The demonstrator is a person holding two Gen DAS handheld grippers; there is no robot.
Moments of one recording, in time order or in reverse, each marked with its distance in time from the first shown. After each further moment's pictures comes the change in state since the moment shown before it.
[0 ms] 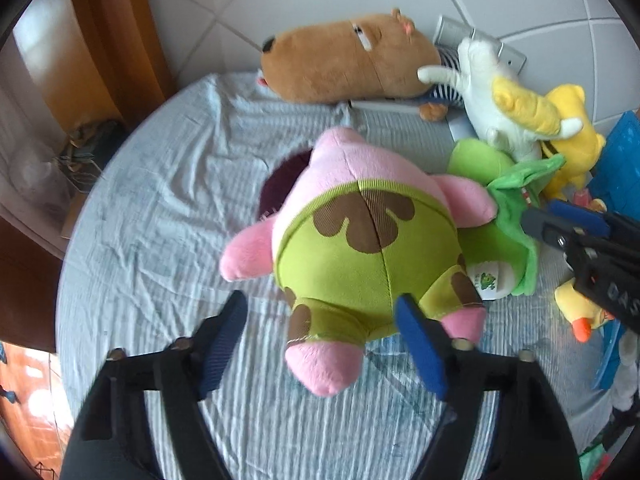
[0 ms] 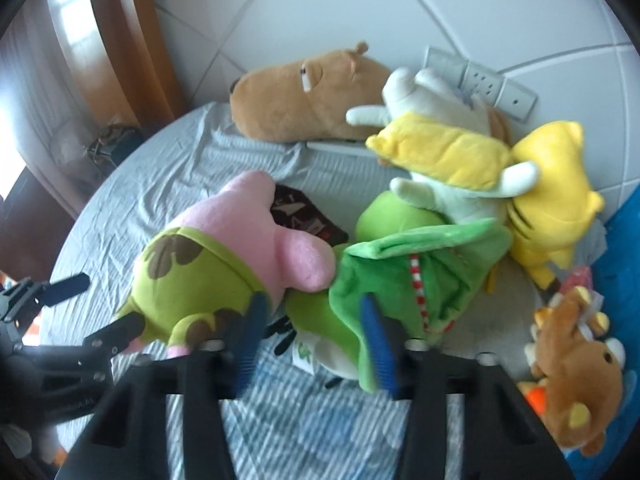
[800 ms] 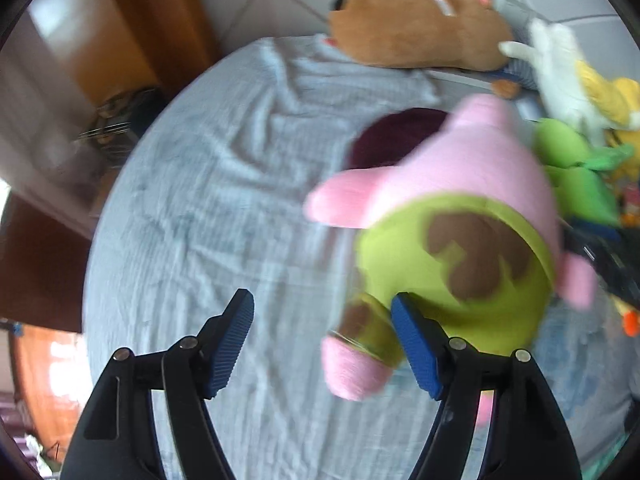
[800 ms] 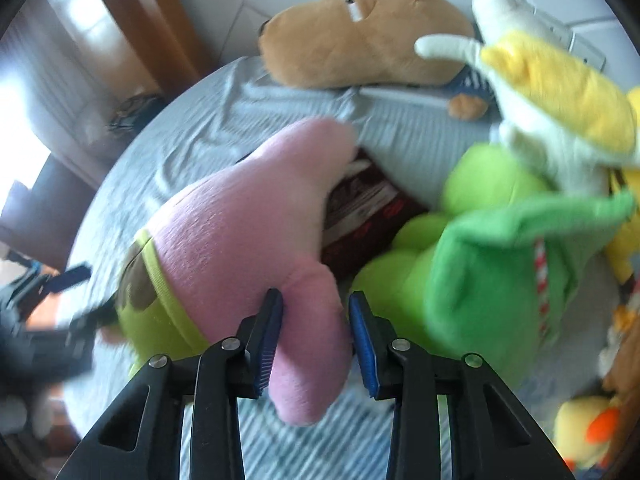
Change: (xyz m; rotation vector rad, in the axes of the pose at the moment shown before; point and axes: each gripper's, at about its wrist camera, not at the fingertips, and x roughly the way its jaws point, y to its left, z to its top) left arm 0.028 0.076 -0.014 -0.030 0.057 0.172; right arm 0.071 0.024 -0.010 0.000 0.124 0.178
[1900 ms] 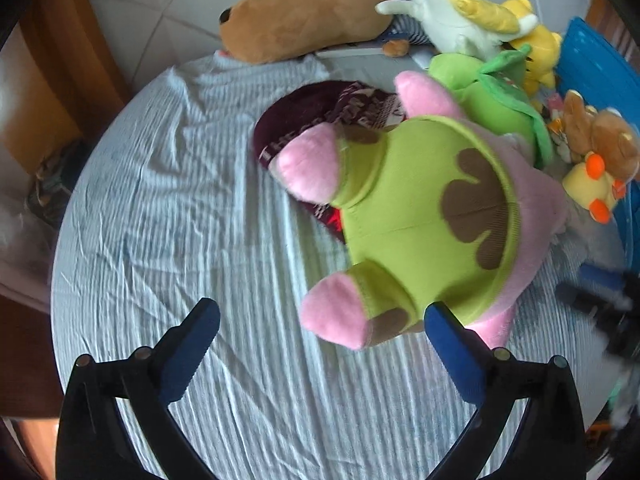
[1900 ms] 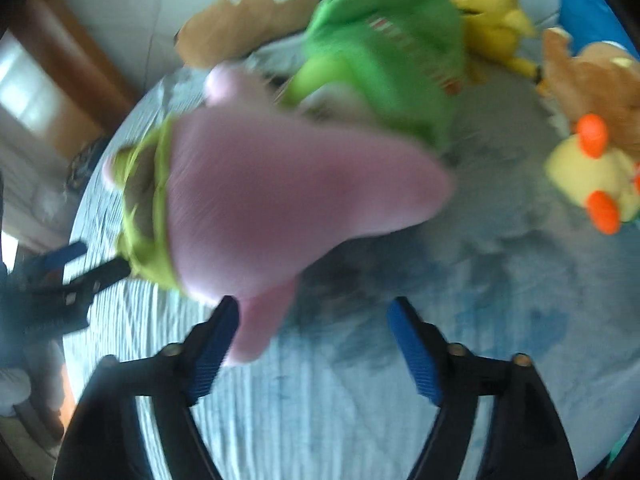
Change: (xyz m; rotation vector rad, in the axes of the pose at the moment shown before) left arm -0.013 -0.035 -0.055 0.319 -0.078 -0.227; right arm -0.035 0.007 -0.149 0.427 -0.084 -0.134
